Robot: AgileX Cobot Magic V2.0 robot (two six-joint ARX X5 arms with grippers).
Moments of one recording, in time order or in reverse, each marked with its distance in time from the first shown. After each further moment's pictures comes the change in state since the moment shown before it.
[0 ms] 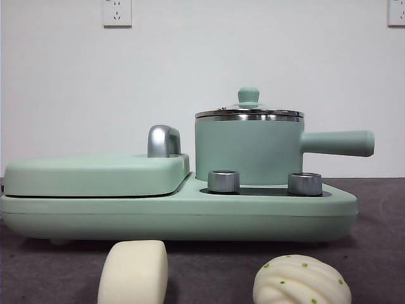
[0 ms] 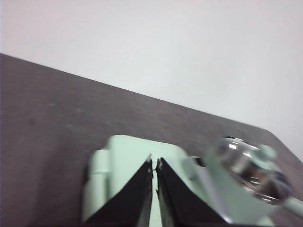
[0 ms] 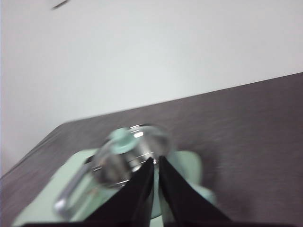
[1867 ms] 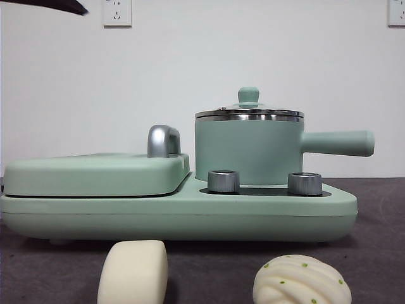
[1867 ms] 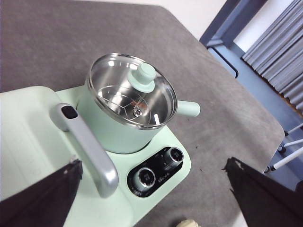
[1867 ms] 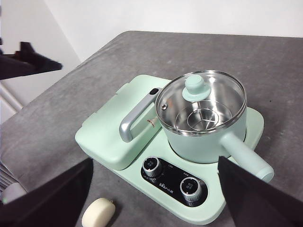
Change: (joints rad) left arm -0.234 0.615 0.513 -0.275 0.353 0.191; right arm 0.001 0.338 0.391 -0.430 -0.317 -0.354
